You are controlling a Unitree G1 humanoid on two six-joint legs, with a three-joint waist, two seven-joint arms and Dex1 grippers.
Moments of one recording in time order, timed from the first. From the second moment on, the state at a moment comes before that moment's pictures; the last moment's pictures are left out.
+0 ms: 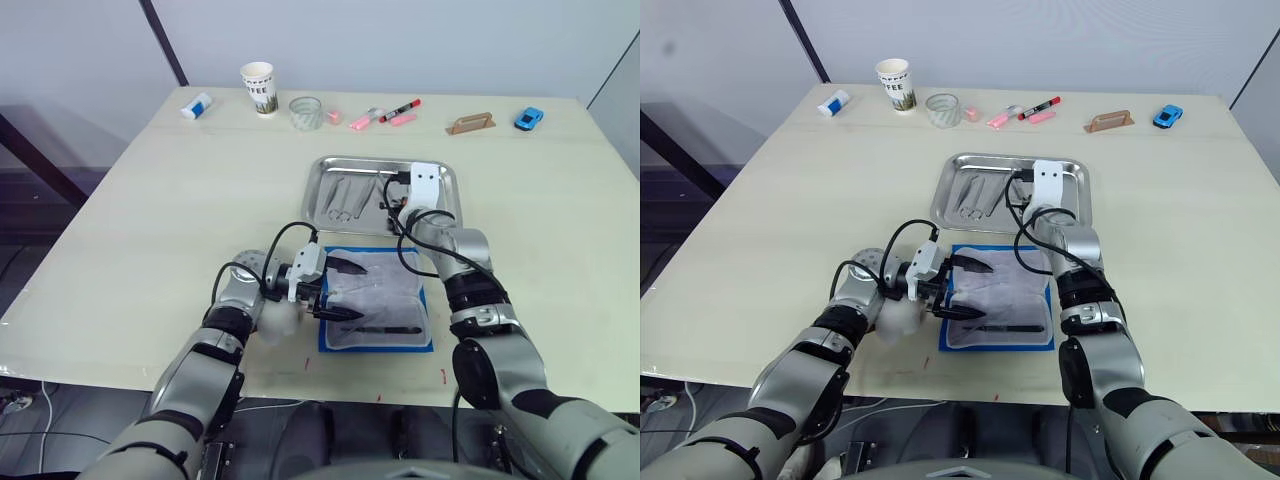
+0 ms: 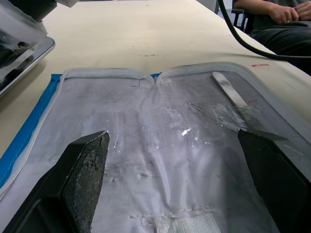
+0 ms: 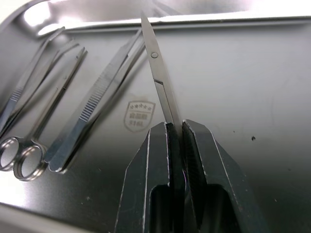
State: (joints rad) left arm -0.70 0.35 -0.26 0.95 -0.28 -0.45 -1.58; right arm -0.88 0.05 -0.14 0.52 0.19 0.68 -0.05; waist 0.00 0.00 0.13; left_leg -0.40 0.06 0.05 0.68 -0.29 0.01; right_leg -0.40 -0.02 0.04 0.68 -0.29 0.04
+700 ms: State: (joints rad) left arm -0.70 0.35 -0.25 0.95 -0.28 -0.46 -1.58; right arm -0.81 -0.01 -0.06 0.30 0.19 0.68 0.09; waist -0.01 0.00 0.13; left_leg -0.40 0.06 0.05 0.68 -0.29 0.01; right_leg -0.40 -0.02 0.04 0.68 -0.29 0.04
